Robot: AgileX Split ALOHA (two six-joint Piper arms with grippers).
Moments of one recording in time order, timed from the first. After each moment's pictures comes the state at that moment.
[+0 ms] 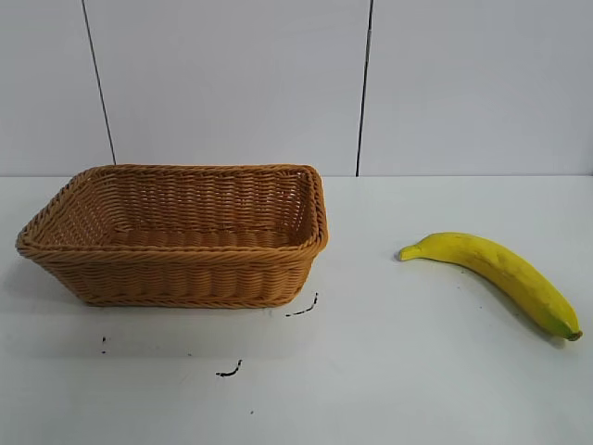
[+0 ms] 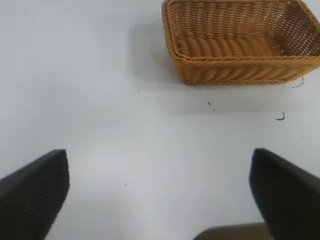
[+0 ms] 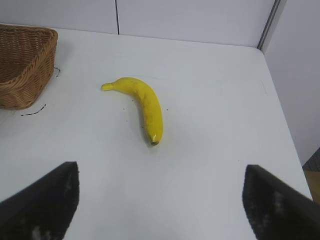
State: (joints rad) left arm -0.02 0.00 -0.49 -0.06 1.07 0.06; right arm -0.02 -0.01 -0.50 0.05 1.02 -0.07
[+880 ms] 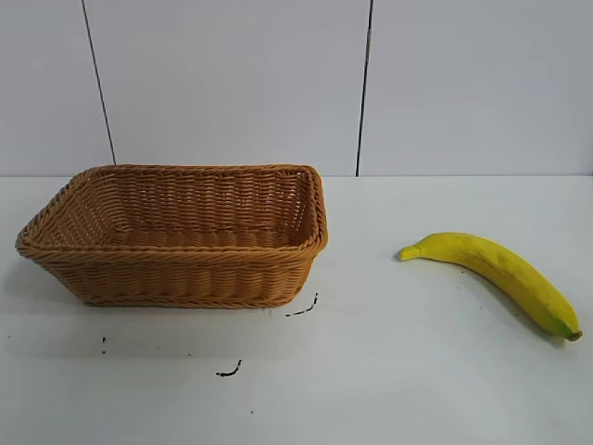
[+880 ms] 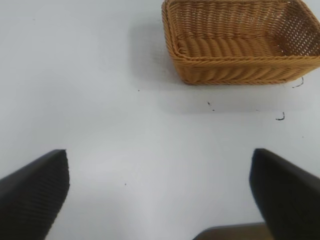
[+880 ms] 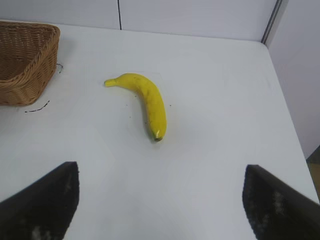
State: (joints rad) left arm -0.02 0.00 -0.49 -0.06 1.07 0.06; right arm -0.02 0.50 -0.72 0.08 1.04 -0.05
